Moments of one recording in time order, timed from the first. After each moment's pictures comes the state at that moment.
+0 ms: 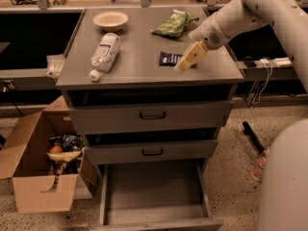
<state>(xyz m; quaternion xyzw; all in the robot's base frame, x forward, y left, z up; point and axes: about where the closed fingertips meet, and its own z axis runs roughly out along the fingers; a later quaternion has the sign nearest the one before) 0.706 -0.117 0.884 -0.53 0.76 0.18 0.33</state>
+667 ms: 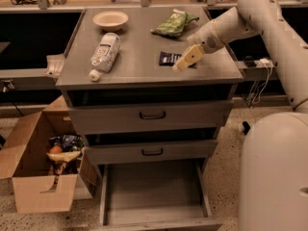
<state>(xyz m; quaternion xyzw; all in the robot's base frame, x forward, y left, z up) 0.746 -0.116 0.855 -0.51 0.76 0.22 0.35</state>
